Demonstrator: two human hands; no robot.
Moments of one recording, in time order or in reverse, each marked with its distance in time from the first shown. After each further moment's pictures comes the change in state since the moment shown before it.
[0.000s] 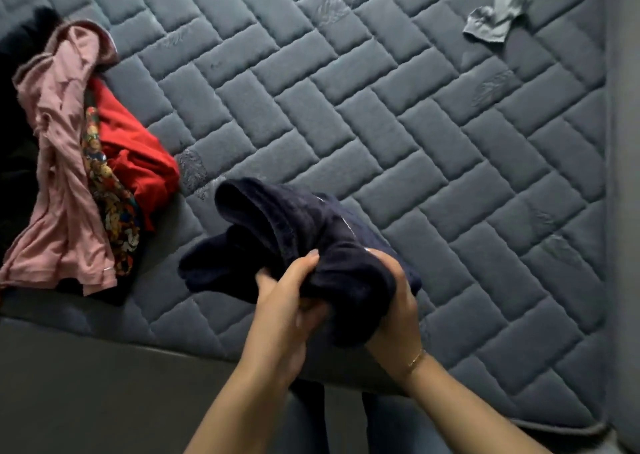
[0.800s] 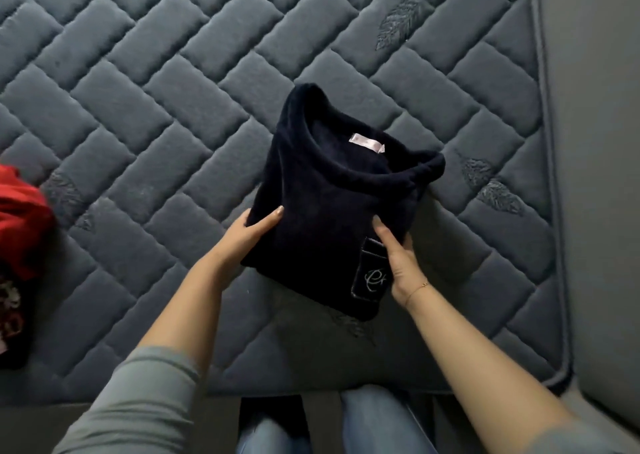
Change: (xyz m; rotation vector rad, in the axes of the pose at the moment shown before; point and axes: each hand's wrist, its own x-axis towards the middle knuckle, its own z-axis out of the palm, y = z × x) left_hand 0.186 -0.083 0.074 0.951 -0.371 -0.072; right_hand 0.016 0.181 -0.123 0.526 0.276 1.239
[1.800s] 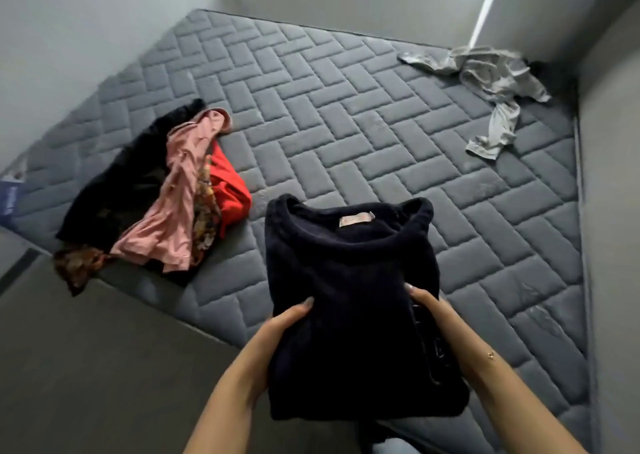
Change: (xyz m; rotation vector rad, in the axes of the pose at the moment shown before) left_hand -0.312 -0.066 -0.032 -0.762 0.065 0.060; right_hand -0.238 -0.029 0.043 -0.427 -0.620 -0.147
